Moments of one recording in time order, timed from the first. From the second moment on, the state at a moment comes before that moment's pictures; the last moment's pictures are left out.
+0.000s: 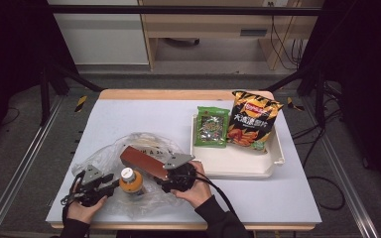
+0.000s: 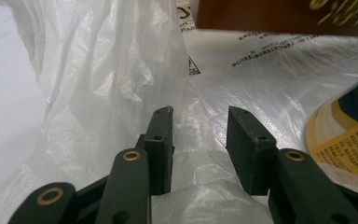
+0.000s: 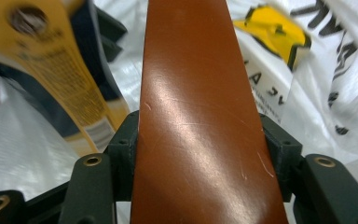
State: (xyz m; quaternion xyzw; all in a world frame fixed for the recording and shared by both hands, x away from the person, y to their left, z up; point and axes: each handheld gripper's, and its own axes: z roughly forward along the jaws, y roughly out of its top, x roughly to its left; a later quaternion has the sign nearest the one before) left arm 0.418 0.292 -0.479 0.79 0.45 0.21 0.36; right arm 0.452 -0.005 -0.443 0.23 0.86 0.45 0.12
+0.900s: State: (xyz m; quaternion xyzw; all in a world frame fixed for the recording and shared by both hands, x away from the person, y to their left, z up) left arm 0.418 0.291 -0.479 0.79 0.45 0.21 0.36; right arm 0.448 -0.011 -0.361 0.23 0.78 0.56 0.15
